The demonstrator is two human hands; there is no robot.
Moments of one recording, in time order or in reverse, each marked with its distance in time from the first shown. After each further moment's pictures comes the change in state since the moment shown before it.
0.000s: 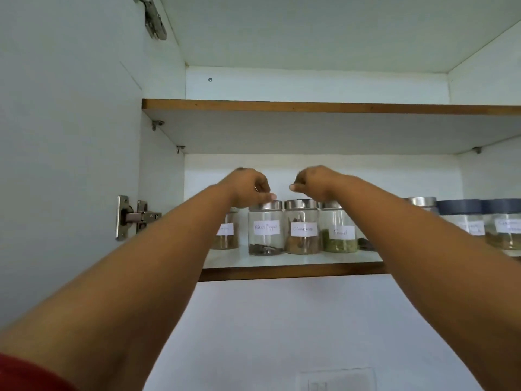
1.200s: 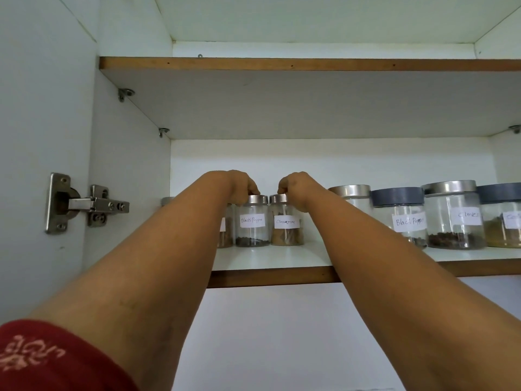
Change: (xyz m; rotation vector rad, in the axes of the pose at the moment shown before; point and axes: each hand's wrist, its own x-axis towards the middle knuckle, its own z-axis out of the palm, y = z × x) left_hand 0.051 -0.032 0.043 0.250 -0.316 -0.168; right_hand 0.061 -0.003 0.082 0.138 0.064 -0.006
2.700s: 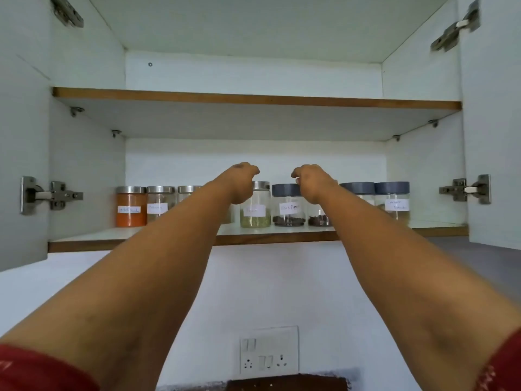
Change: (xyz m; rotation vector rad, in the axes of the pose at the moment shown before) left_hand -0.078 0.203 -0.023 -0.184 0.253 0.036; right_hand -0.136 0.163 -0.089 -0.048 0.091 0.130
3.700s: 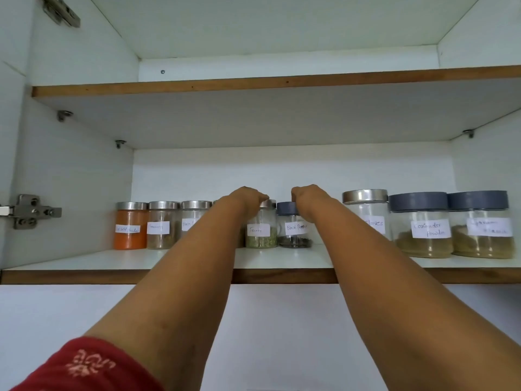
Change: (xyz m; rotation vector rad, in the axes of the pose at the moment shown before) left_hand 0.096 -0.046 0.068 0.284 -0.171 -0.141; right_hand 0.089 -0.020 0.072 -0.096 -0.239 -0.054
